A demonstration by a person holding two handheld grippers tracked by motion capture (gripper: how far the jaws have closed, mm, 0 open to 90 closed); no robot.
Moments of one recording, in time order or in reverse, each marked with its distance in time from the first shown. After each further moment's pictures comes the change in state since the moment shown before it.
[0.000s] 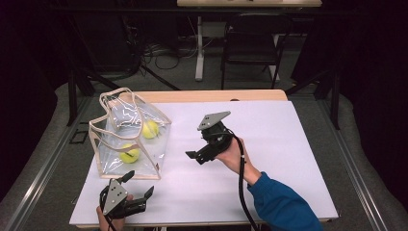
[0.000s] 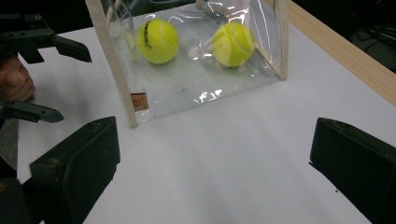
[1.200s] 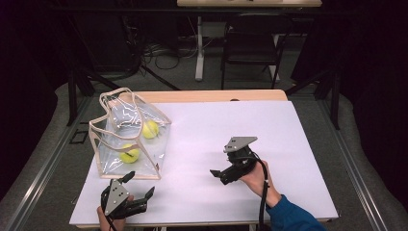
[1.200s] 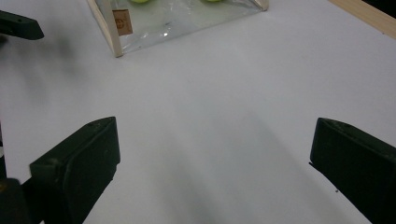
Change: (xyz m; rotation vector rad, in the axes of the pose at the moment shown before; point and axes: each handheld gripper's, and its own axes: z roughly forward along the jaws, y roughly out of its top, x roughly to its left) left arm -0.003 0.000 0.001 0.010 0.009 0.007; right arm 0.009 -0.084 -0.034 0.035 -0.087 0.058
